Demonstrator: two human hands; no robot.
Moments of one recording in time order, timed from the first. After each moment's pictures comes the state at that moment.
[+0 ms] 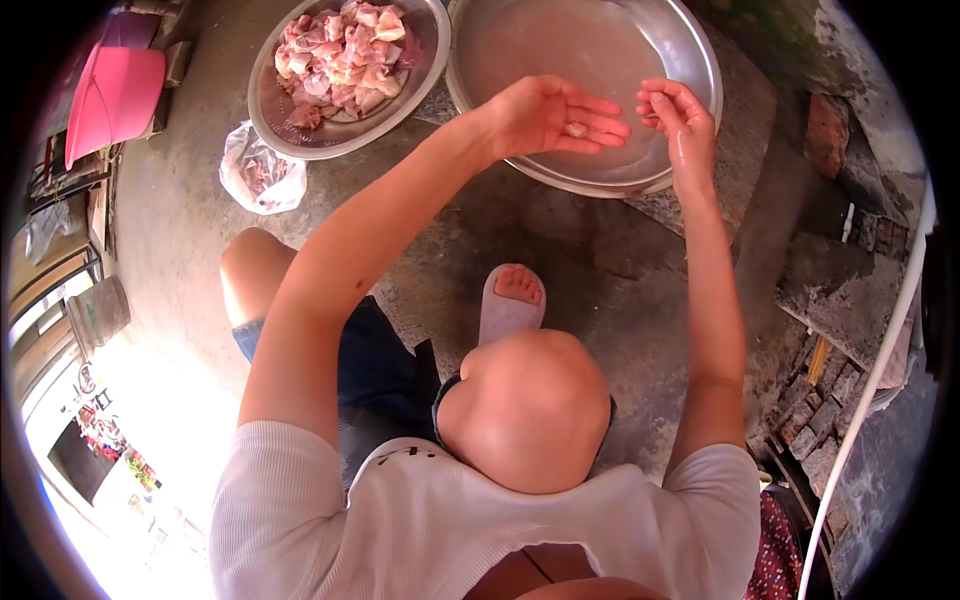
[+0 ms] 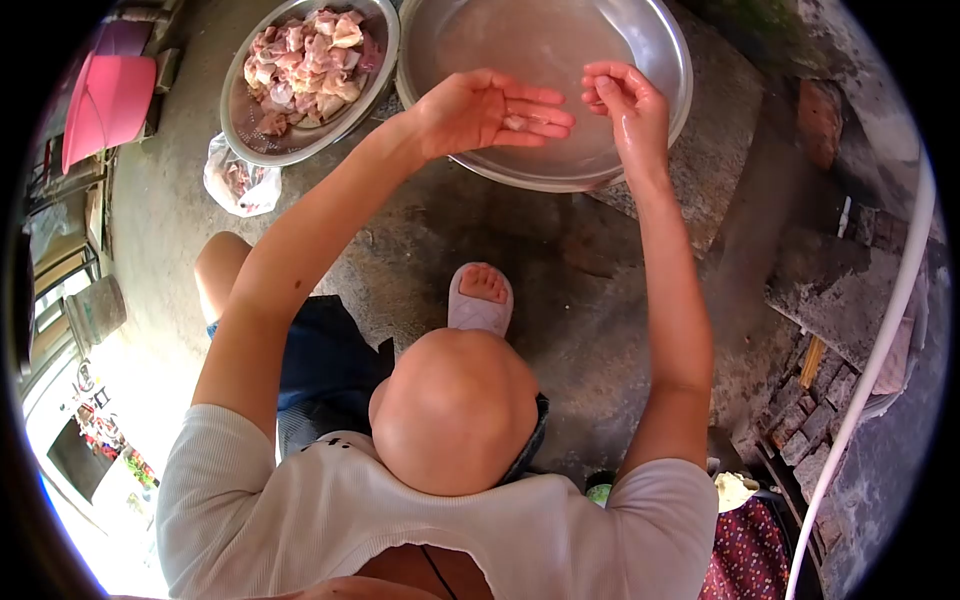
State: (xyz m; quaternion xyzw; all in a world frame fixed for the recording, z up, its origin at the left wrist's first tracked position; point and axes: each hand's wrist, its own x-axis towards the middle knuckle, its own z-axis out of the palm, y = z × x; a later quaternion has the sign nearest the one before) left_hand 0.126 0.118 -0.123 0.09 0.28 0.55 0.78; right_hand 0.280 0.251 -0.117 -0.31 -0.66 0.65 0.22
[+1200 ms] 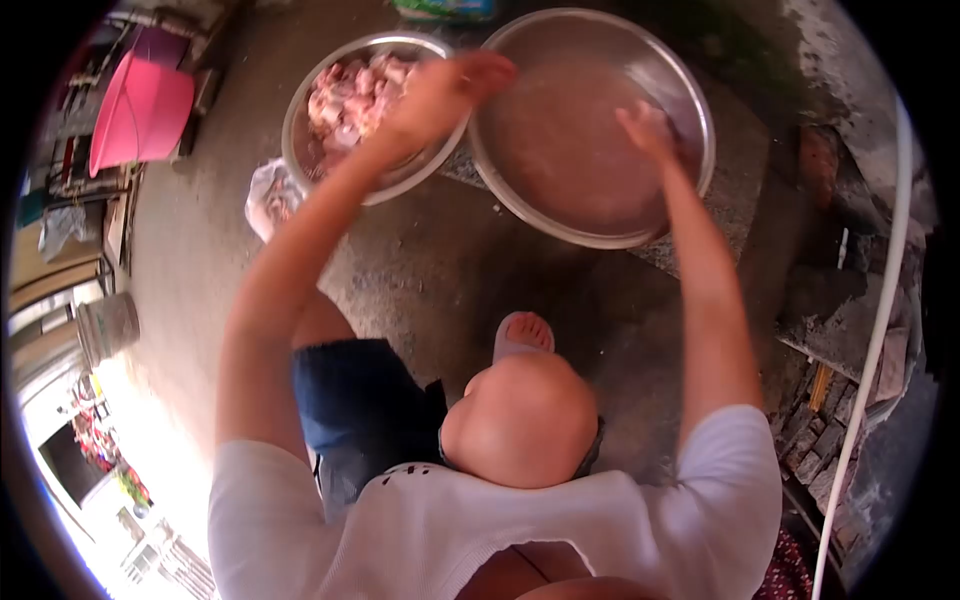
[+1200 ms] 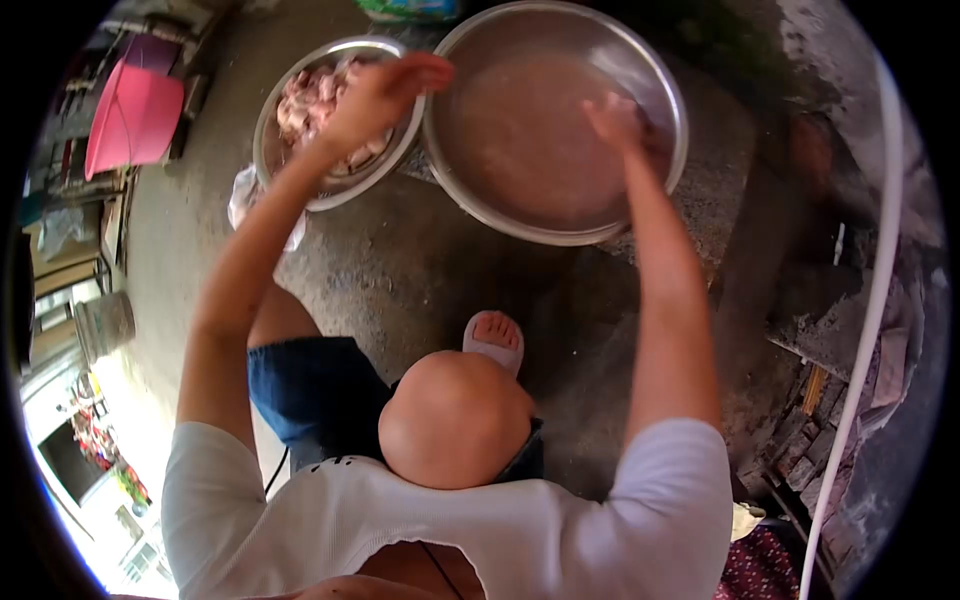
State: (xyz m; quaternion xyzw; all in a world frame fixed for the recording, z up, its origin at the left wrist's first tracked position) left_hand 0.021 0.082 -0.084 0.51 0.70 0.41 0.26; right_hand 0.216 0.348 -0.250 -0.40 -0.91 0.13 0.01
